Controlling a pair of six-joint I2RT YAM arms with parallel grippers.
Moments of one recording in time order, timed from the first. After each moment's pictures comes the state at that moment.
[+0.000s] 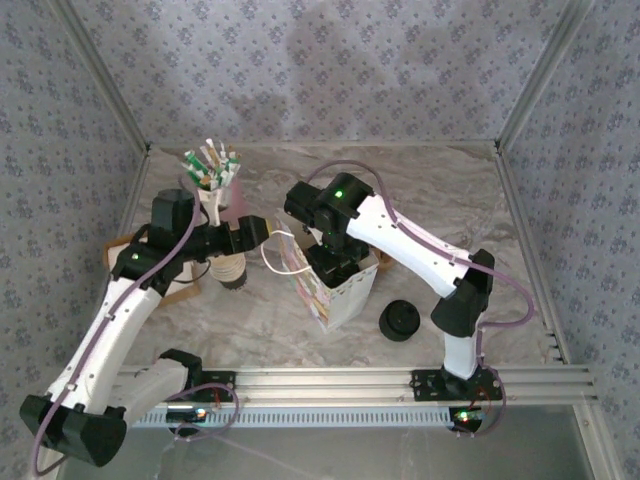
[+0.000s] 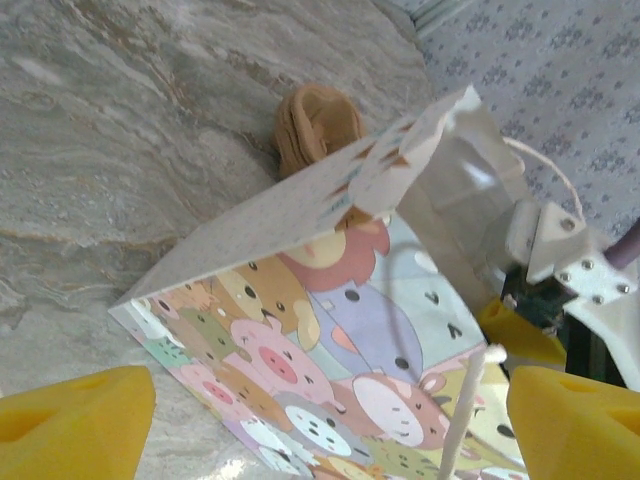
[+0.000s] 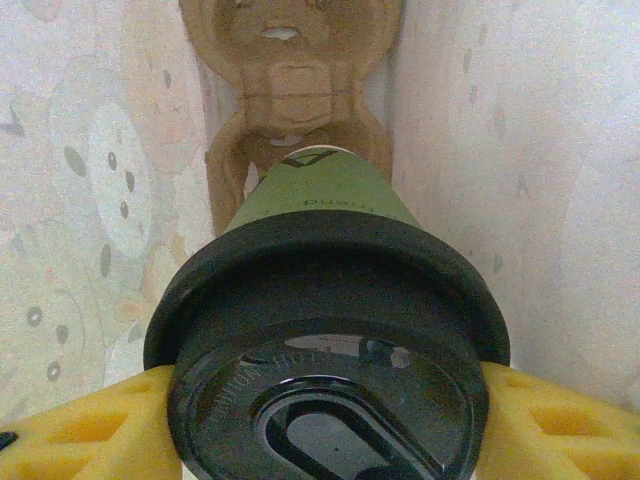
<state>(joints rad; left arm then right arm) -0.35 0.96 1.03 -0.69 0.51 -0.58 0.95 1.87 2.02 -1.69 0.03 0.36</state>
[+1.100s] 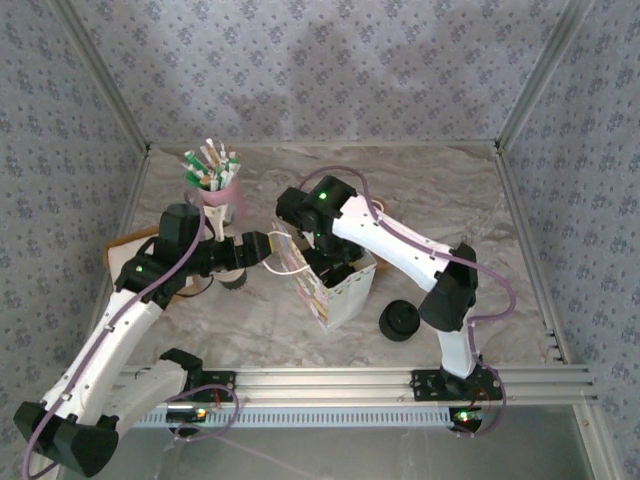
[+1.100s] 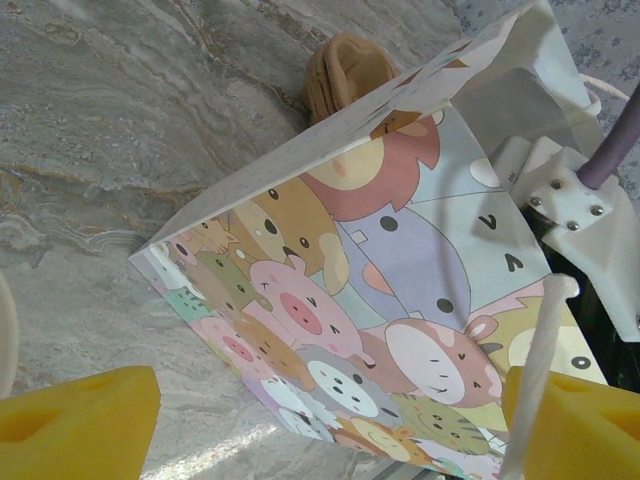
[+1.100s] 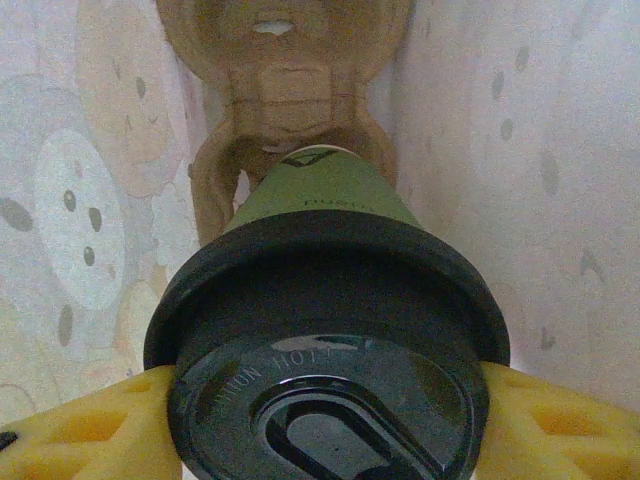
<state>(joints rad) -0.40 0.89 0.95 -0.72 0.44 -0.60 0.96 1.96 2.04 -1.69 0.04 0.35</state>
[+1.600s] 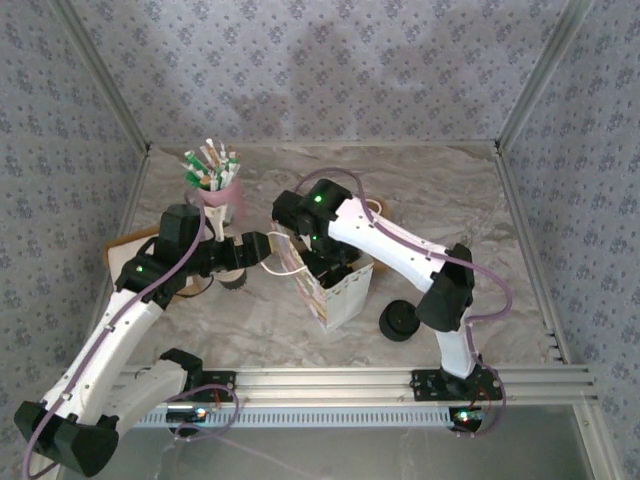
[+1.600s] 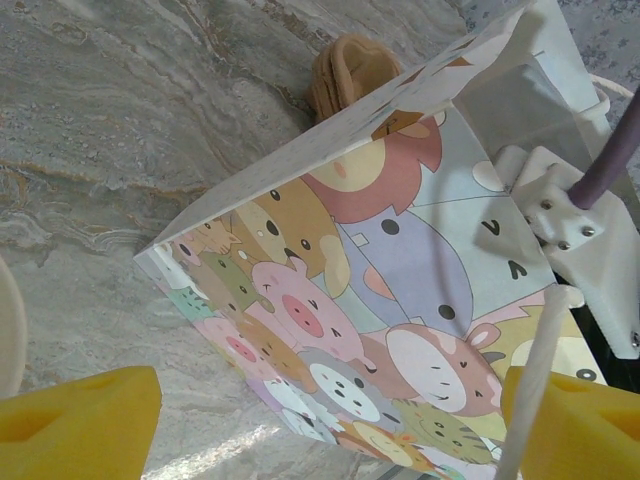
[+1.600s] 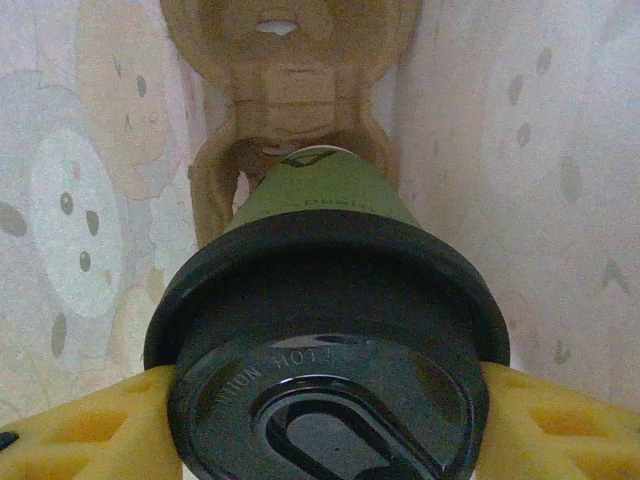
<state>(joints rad) -0.40 0.89 0.95 -0.72 0.43 -0.60 0.97 1.97 2.04 -1.69 0.06 0.35</state>
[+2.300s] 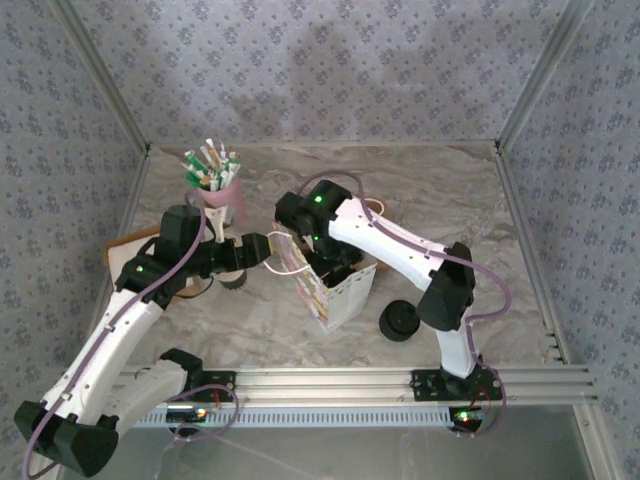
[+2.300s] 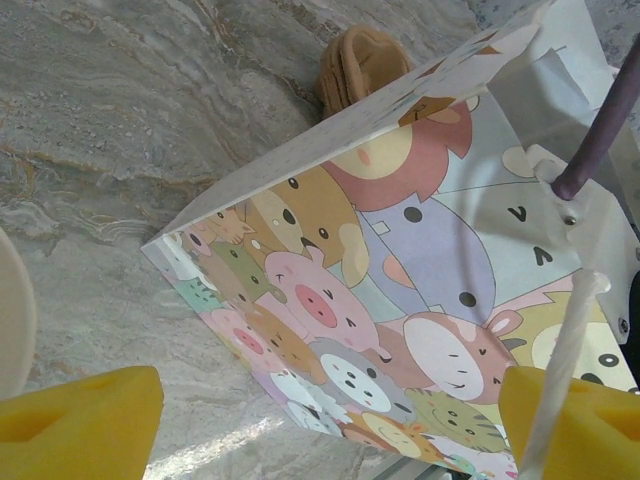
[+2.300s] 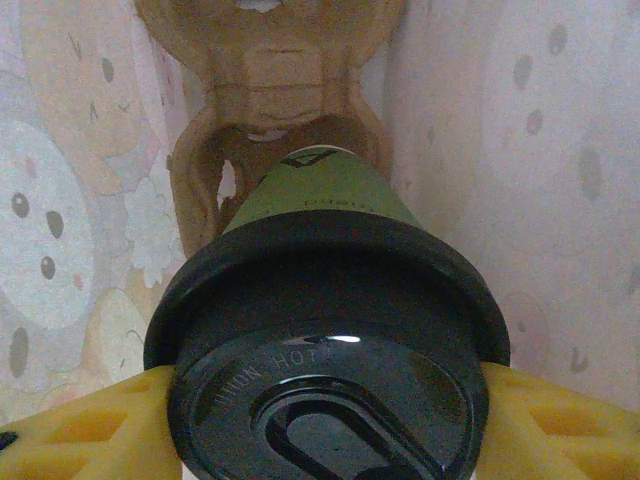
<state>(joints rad) -0.40 0.89 0.95 -0.74 0.42 -0.60 0.96 1.97 2.01 -1.69 0.05 0.35</state>
